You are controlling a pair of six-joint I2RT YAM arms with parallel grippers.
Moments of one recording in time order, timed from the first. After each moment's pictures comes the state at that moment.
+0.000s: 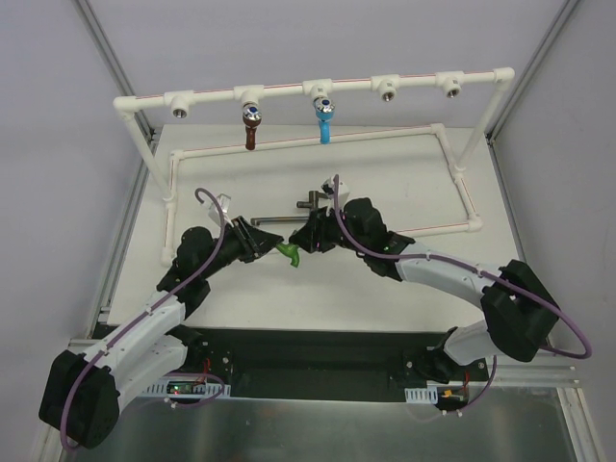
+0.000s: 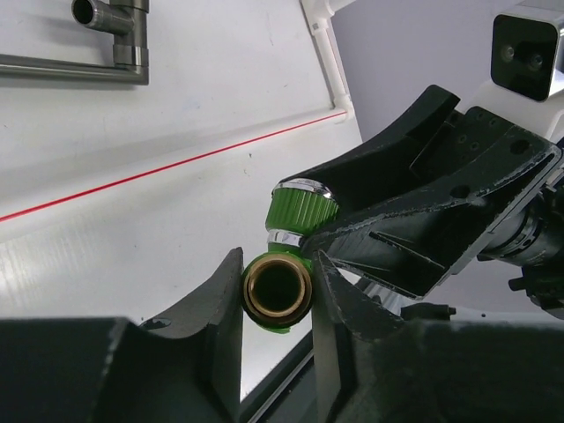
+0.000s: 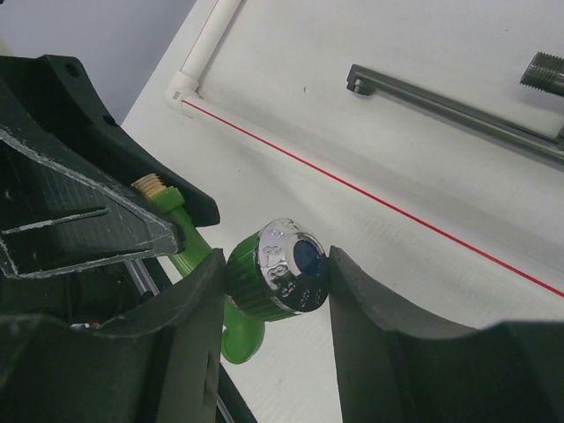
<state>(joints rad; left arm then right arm) -0.42 0.84 0.36 0.29 0.38 -0.94 0.84 1.45 0.86 0.24 -0.19 0.54</state>
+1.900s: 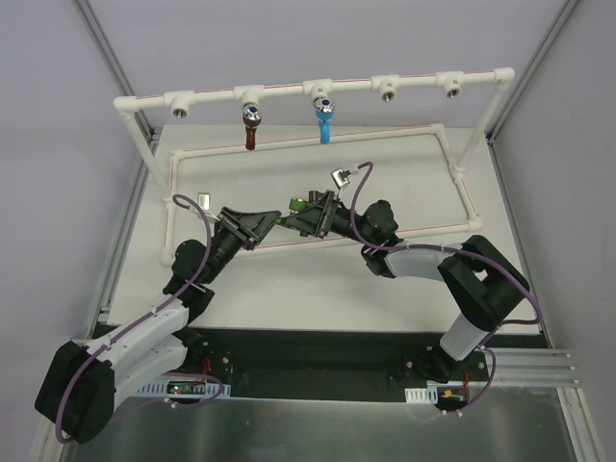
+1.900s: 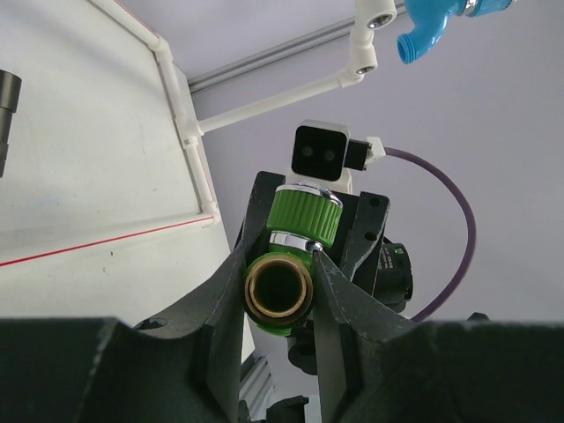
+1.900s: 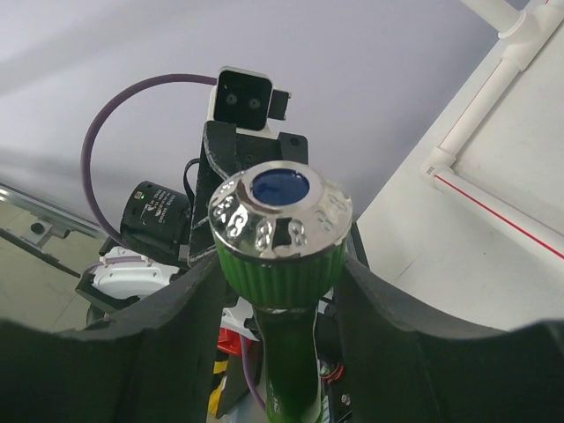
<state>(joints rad) -0.49 0.86 0.29 0.73 0.14 -1.30 0.73 1.66 0.75 1.16 -0.56 1.22</state>
